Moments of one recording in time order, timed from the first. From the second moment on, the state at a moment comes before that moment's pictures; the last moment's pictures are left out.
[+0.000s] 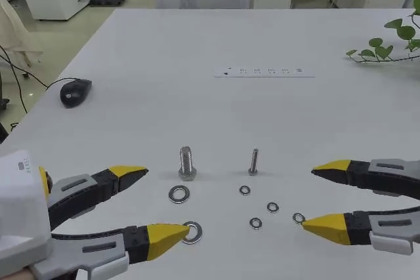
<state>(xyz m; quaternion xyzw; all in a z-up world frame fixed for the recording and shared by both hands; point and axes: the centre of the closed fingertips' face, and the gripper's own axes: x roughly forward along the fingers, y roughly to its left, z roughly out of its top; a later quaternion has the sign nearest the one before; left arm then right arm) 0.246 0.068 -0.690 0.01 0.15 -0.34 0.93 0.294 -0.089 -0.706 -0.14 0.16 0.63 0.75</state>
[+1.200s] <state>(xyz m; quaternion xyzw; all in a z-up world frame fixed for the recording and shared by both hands) 0.247 0.066 -0.687 -0.01 0.14 -0.35 0.93 0.312 -0.089 -0.723 -0.23 0.22 0.66 0.68</state>
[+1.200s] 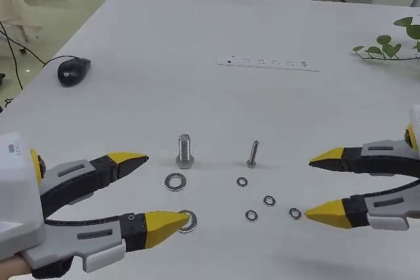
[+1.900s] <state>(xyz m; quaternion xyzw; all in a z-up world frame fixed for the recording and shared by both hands) 0.252 0.069 -0.692 -0.02 0.14 -0.35 0.93 0.318 -0.084 -0.756 -0.31 0.27 0.68 0.61</state>
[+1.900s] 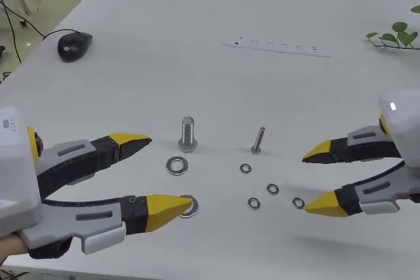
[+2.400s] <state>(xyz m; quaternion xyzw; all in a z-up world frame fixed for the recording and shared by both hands) 0.251 0.070 -0.693 -0.01 0.14 -0.35 0.92 0.317 -0.099 -0.794 -0.40 0.31 0.68 0.53</state>
